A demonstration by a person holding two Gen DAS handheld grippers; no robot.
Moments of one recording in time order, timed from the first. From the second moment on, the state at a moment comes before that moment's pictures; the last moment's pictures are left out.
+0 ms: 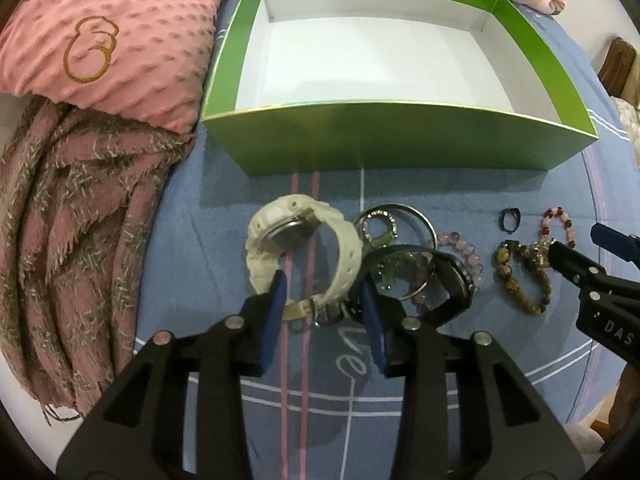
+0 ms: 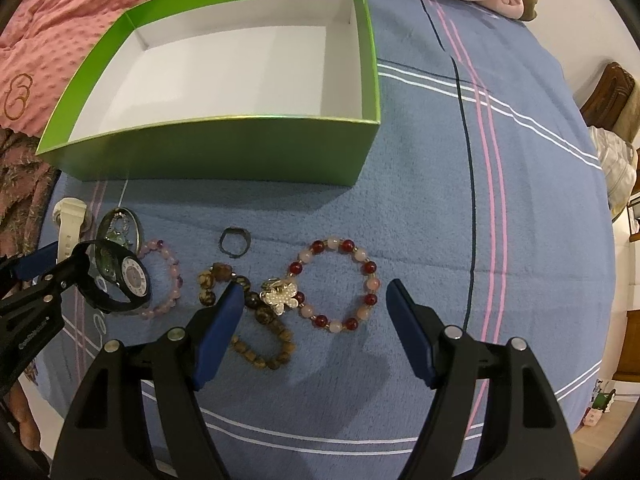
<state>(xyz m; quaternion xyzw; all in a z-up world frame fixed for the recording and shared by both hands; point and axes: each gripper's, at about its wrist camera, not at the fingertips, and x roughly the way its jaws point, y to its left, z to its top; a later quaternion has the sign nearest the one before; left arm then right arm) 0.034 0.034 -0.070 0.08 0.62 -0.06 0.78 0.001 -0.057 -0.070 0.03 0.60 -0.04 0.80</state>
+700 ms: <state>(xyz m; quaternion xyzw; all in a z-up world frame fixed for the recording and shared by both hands) 0.011 0.107 -0.056 0.00 0.63 -0.10 0.77 -0.005 -0.033 -0.054 0.04 0.59 0.04 0.81</state>
